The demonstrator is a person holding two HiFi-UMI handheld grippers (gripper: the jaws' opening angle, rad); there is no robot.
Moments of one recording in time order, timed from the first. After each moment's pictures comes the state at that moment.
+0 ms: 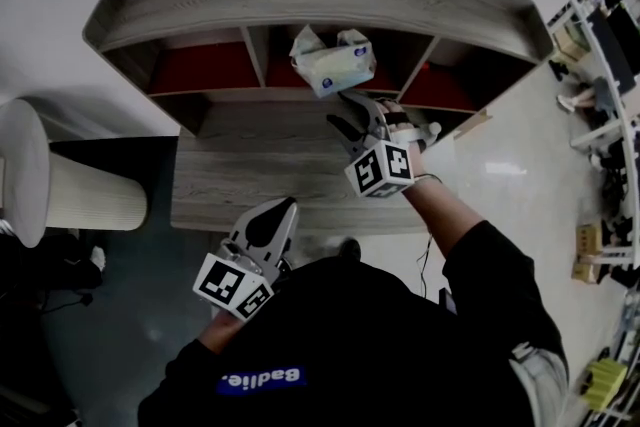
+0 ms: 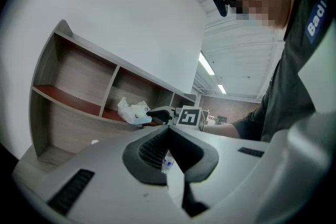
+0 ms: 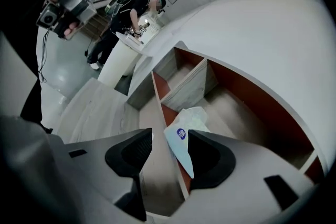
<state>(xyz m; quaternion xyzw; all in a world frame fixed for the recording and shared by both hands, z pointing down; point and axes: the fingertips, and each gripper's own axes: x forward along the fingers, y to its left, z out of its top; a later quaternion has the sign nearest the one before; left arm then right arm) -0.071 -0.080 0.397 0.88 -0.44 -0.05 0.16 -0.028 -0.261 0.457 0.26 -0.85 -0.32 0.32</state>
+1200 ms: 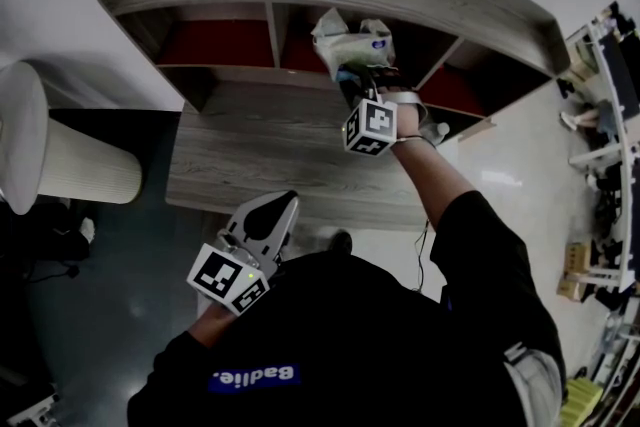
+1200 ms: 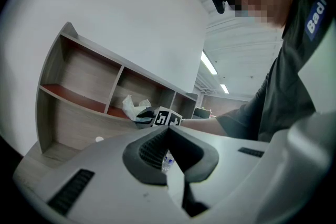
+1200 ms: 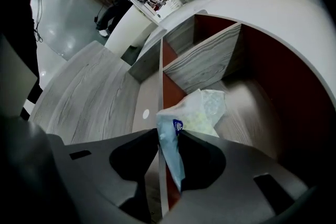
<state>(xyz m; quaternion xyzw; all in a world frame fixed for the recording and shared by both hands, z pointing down) -0.081 -0.068 0.401 0.87 -0.45 -0.04 0.17 -0.043 -0.335 0.509 0.24 -0.77 -0.37 0.45</state>
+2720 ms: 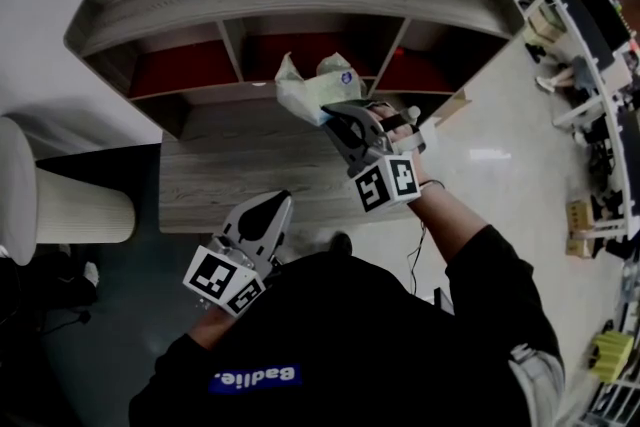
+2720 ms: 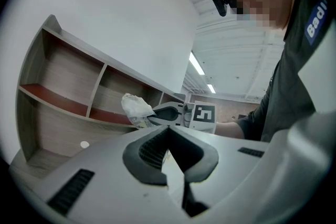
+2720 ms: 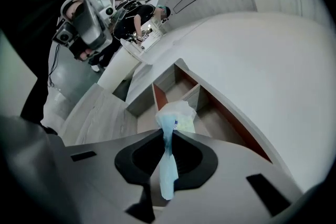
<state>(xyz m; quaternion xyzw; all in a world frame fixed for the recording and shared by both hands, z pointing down) -0.057 -0.070 0.388 0.91 -0.39 -0.04 0.16 -0.014 -0.204 0.410 0.26 -0.85 -0.36 0.29</state>
